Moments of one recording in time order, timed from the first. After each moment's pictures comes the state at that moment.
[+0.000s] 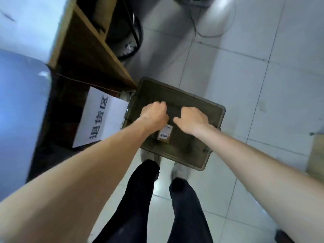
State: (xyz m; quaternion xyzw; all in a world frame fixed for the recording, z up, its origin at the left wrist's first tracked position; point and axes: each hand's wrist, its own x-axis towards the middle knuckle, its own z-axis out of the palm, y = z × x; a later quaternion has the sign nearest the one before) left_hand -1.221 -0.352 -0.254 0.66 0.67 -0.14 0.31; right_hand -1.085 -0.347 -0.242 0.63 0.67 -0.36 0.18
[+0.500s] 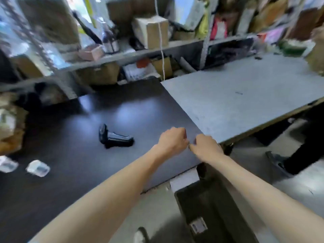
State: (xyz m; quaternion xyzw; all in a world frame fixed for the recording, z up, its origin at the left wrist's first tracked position) left_hand -1.389 -0.522 0.123 0.39 0.89 0.16 0.16; right_hand -1.299 -0.428 0.118 0.33 0.91 -0.22 0.07
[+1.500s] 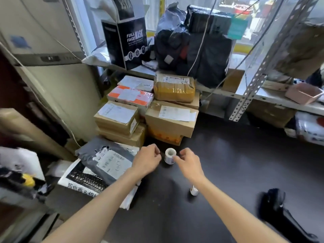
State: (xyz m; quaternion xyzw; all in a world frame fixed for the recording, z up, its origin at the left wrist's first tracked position) left_hand -1.641 -1.130 0.104 -0.12 0.94 0.30 0.07; right_hand -1.655 -0.967 0.097 0.02 0.89 -0.43 0.13
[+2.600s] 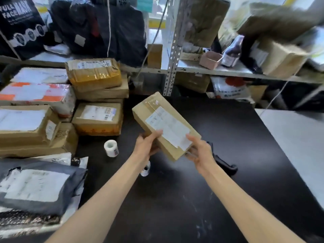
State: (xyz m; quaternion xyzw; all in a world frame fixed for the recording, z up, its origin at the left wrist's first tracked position) left_hand -1.662 -0.959 0.088 -0.15 0.53 0.81 0.22; right_hand -1.603 -0.790 0.114 0.31 0.57 -0.76 0.00
